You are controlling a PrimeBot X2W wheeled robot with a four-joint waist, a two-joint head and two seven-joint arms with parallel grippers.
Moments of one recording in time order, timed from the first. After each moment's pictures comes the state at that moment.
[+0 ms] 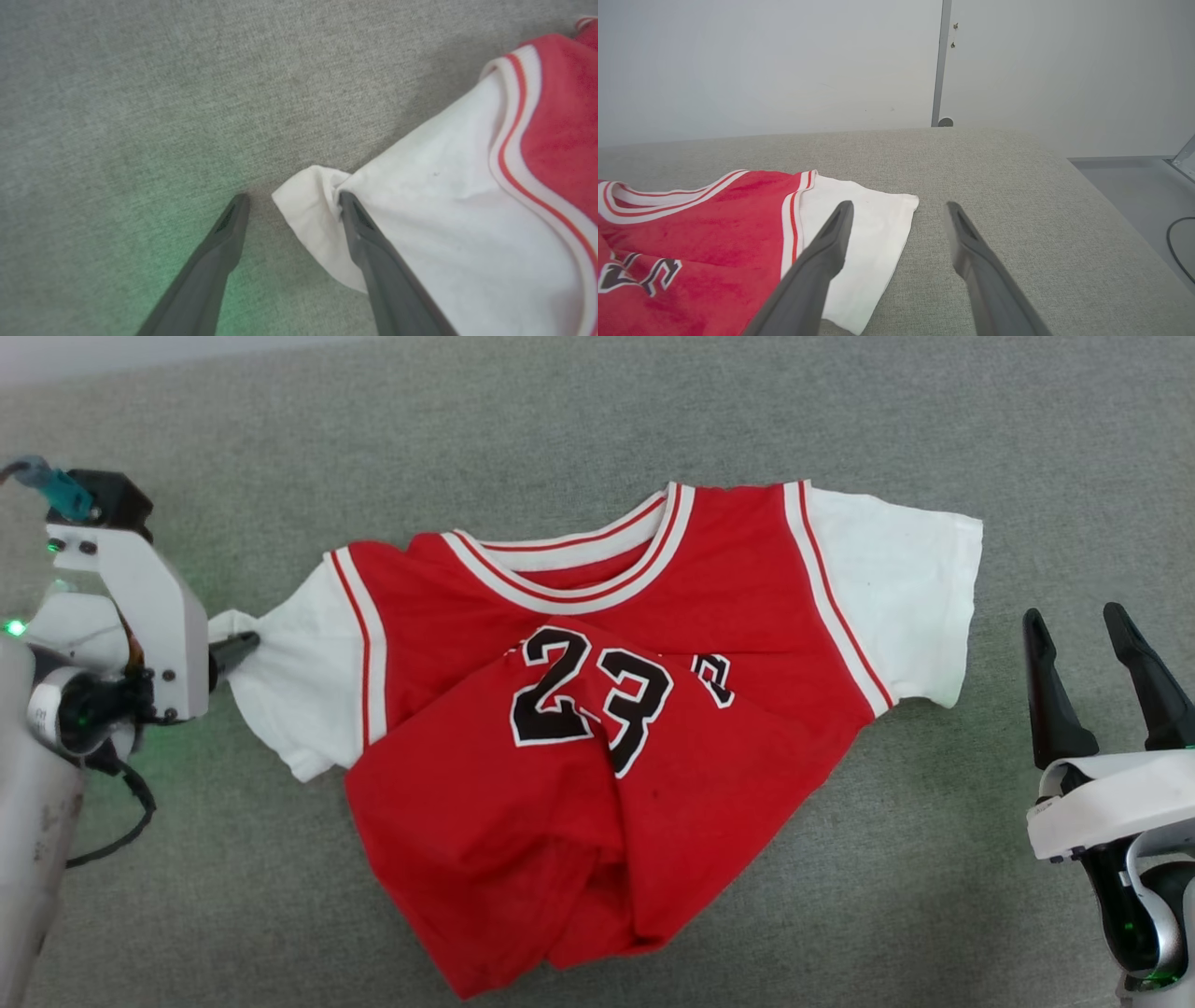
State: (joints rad) left arm -0.84 0.62 -0.39 0.58 -0.74 -0.11 0.81; right arm -0.26 -0.17 -0.06 -0.01 0.26 0.13 0.03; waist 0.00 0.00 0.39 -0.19
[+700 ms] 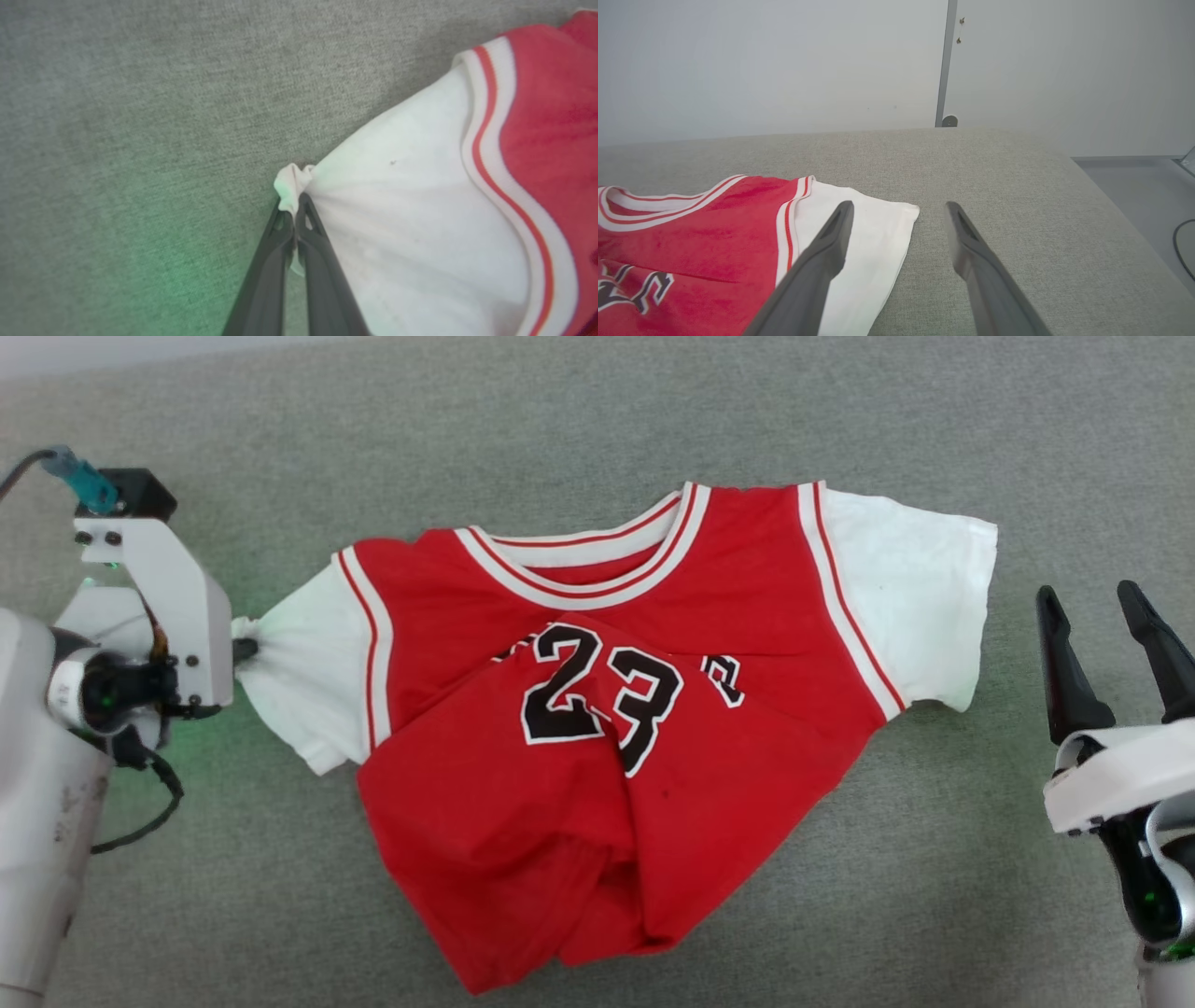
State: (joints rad) left arm -0.87 0.58 -0.40 0.61 -0.80 -0.08 0.92; right arm -0.30 -0.18 -0.08 -0.01 0.28 0.13 0.10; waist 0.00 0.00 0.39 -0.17
